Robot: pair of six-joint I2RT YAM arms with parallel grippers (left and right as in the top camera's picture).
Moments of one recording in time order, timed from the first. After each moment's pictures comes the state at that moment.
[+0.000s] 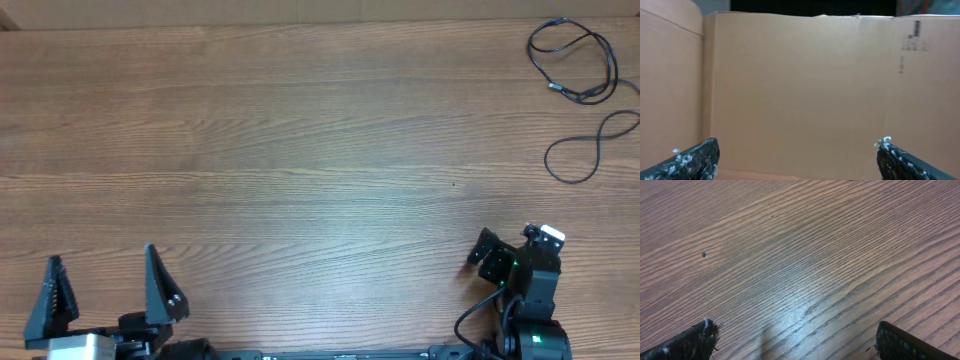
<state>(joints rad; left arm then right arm) 0.13 0.02 0.79 -0.42 0.02 -0.08 -0.11 0.41 0.16 -0.49 0.19 0.32</state>
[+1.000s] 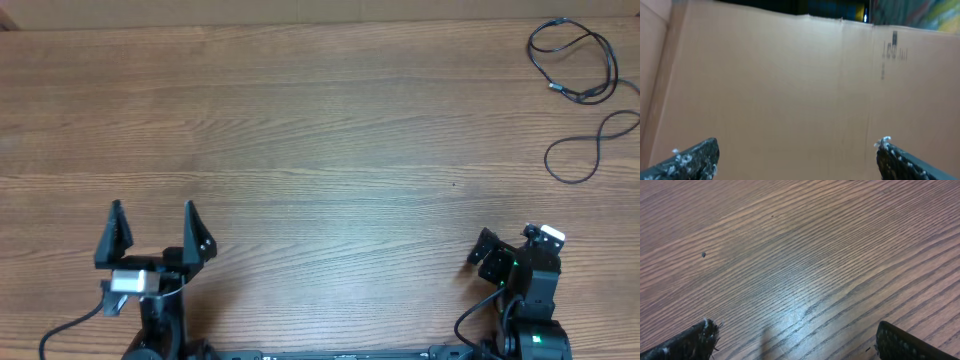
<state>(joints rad) 0.13 0.02 0.02 0.55 0.11 -0.20 -0.11 0.41 0.16 -0.49 0.19 0.32</state>
